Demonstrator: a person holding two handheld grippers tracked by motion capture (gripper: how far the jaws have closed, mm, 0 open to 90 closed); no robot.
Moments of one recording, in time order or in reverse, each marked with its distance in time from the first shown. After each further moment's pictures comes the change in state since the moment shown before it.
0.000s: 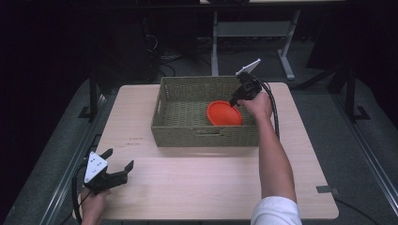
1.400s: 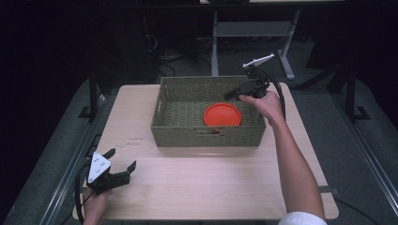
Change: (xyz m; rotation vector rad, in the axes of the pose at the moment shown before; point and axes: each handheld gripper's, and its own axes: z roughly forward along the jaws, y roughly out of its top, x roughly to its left) left arm -0.006 0.002 0.003 0.007 -0.008 0.024; right arm 0.021 -0.028 -0.056 -0.153 0.323 -0.094
